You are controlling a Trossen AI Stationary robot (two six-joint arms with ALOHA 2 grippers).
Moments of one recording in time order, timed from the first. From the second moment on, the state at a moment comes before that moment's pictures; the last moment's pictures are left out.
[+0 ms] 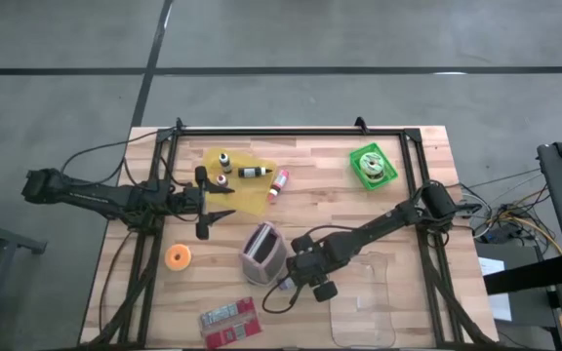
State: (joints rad) left arm -0.12 0.69 0.37 0.22 -0.21 0.12; right arm 0.36 2.01 1.39 -0.61 -0.01 -0.03
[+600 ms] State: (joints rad) left arm -0.12 0.69 0.37 0.22 -0.21 0.12; right arm 0.36 2.01 1.40 -0.64 0.00 -0.02
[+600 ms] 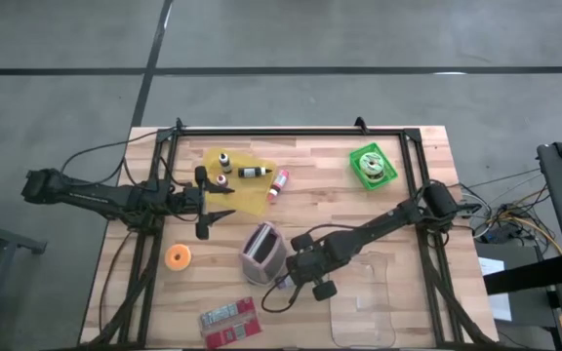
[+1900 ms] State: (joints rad) left arm -0.12 0.69 0.37 0.22 -0.21 0.13; right arm 0.36 2.08 1.46 -0.62 -0.06 0.07
